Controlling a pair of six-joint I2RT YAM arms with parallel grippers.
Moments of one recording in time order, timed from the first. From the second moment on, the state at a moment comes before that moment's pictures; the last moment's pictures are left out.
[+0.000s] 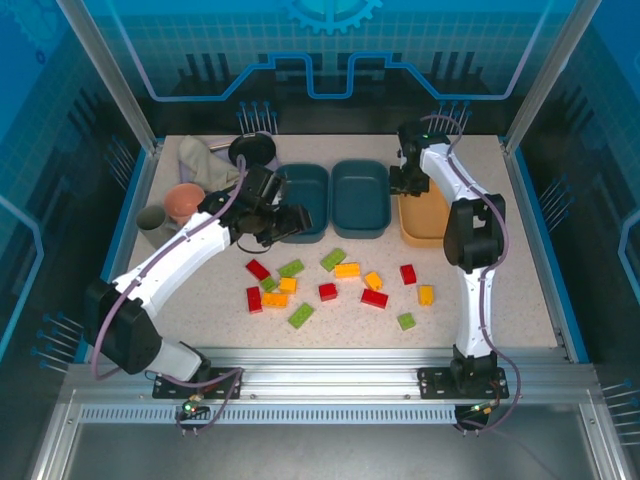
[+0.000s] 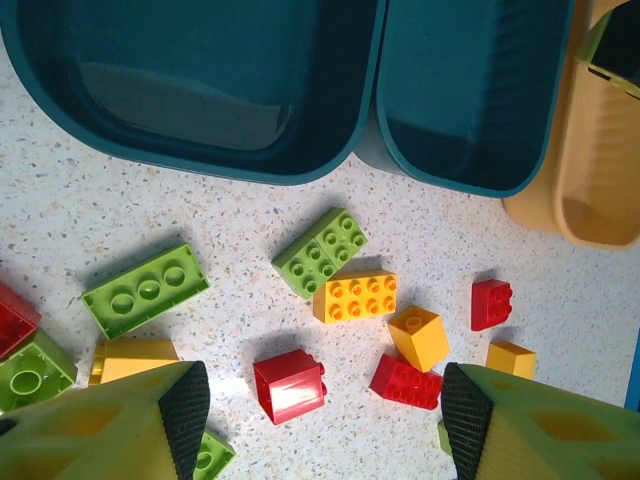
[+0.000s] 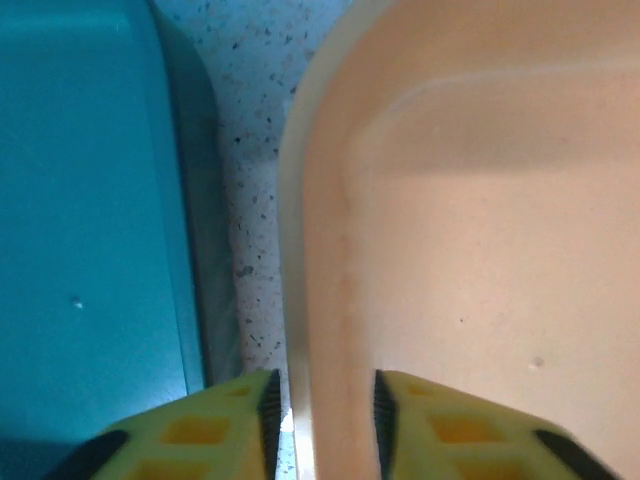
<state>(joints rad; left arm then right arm) -0.48 1.46 1.29 -0.81 0.17 -0.83 0.18 2.27 2.06 -1.11 -0.01 0.28</state>
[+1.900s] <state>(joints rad) -0.56 1.17 0.84 -0.44 0.37 -1.00 0.33 1.64 1.22 -1.00 0.10 0.28</state>
